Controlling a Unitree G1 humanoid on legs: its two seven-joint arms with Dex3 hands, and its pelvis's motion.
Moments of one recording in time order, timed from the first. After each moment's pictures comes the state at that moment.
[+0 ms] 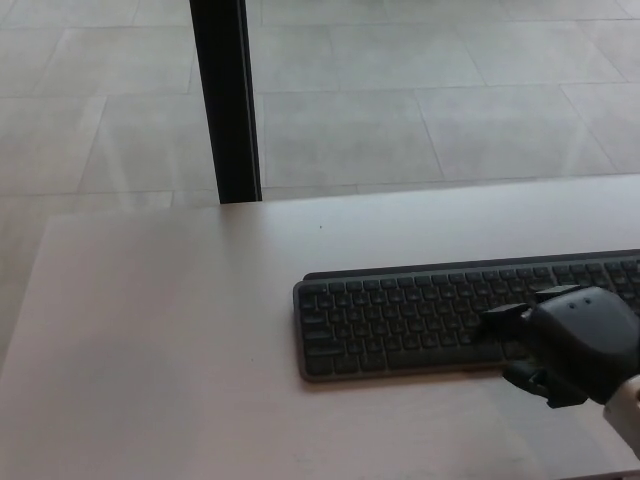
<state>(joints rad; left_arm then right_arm) 0.08 0.54 0.65 1.16 -0.30 -0.18 0.00 -0.46 -0.71 0.60 0.34 -0.73 -0.13 -0.26</state>
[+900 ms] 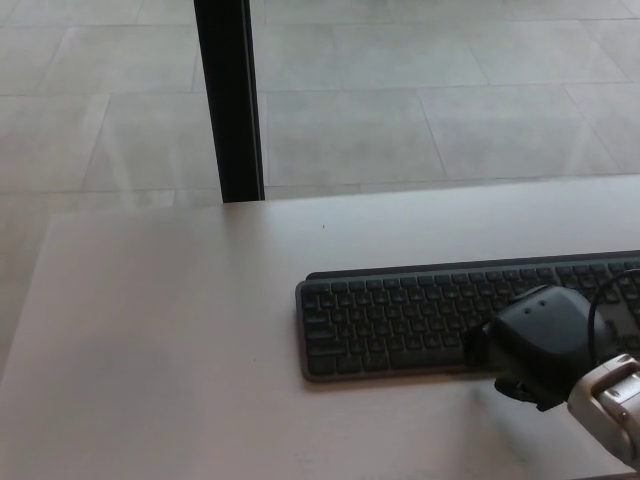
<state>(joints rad) 0.07 0.57 0.66 1.17 -0.33 -0.18 -0.01 -0.51 -0.62 0.63 0.40 -0.95 -0.06 -0.15</state>
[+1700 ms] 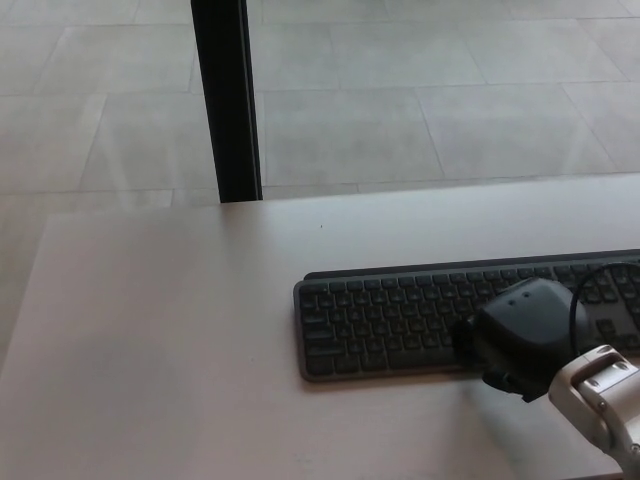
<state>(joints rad) 0.08 0.57 0.68 1.17 -0.34 -0.19 -0.05 -0.55 -0.56 0.62 0.44 -0.99 -0.06 -0.14</state>
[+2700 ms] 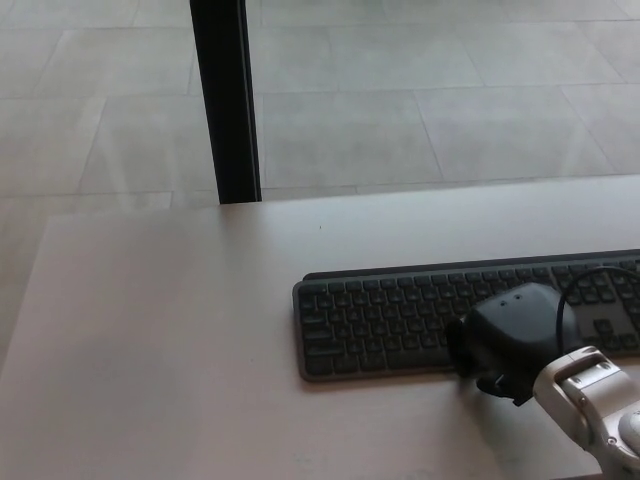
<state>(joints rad) 0.08 0.57 0.69 1.17 -0.38 -0.19 -0.09 -0.59 -0.48 0.61 0.57 -0.99 -0.04 -0.14</state>
